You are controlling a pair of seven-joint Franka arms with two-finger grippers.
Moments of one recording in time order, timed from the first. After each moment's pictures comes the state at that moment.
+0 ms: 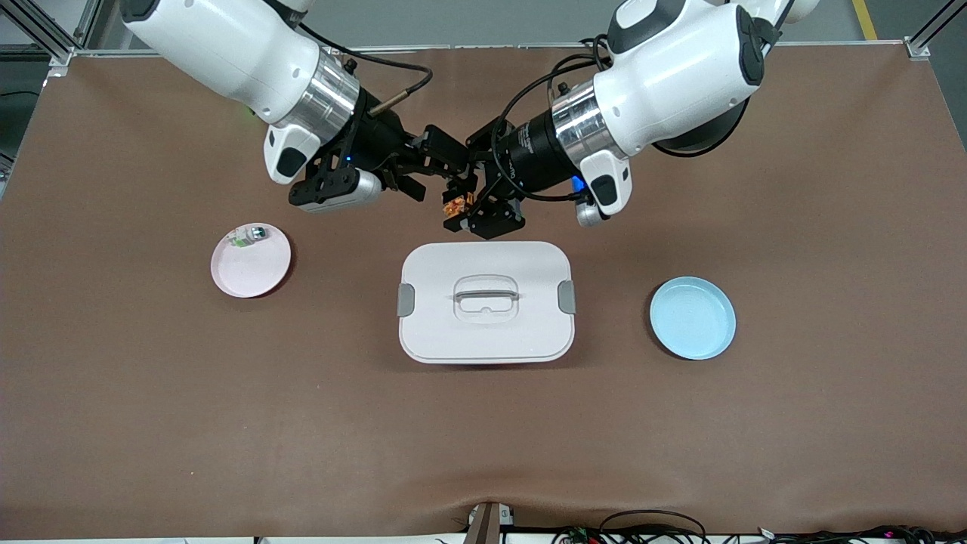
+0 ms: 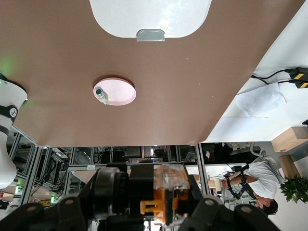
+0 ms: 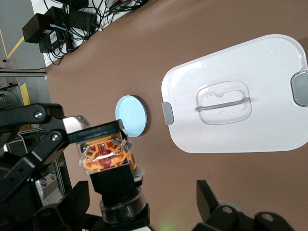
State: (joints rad) left arm -0.47 0.31 -0.21 -1.39 -0.75 2.25 -1.92; right arm 0.55 0.23 0.03 -1.38 0.52 2.01 0.66
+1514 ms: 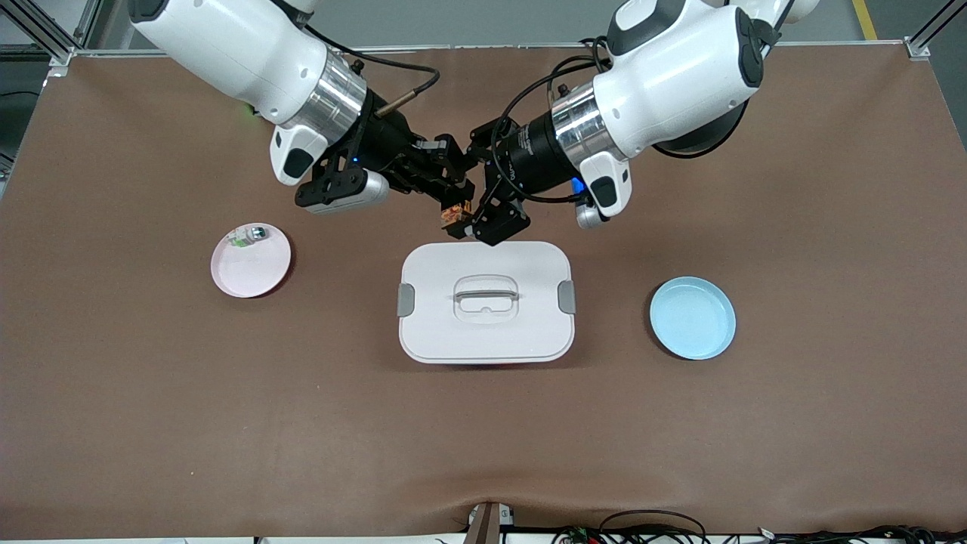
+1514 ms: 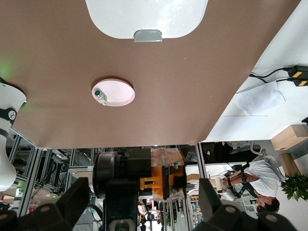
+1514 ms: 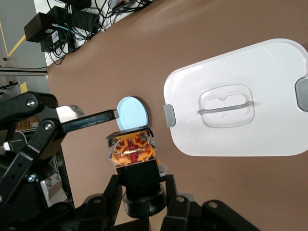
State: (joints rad) left arm -0.47 0.32 -0.20 -1.39 -0.75 2.26 -1.90; right arm 0.55 0.25 0.03 -1.35 0.50 2.01 0.63
